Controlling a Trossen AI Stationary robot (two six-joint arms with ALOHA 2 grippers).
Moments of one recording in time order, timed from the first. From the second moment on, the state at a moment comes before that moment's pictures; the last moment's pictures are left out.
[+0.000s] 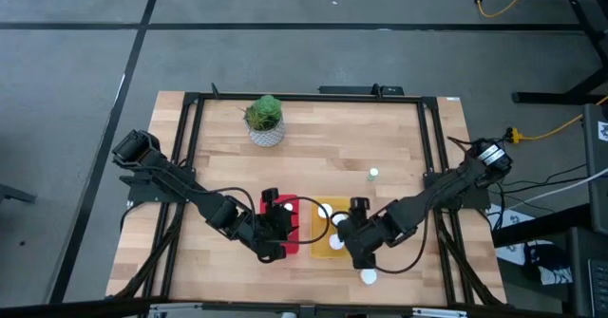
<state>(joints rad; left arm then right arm) -0.54 1.65 1.21 -0.40 -0.65 -0.44 0.58 1.70 1.34 -0.86 0.23 0.51</state>
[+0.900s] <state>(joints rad) -0.54 1.65 1.21 -0.40 -0.64 -0.44 1.00 1.70 1.06 -0.65 0.15 1.22</state>
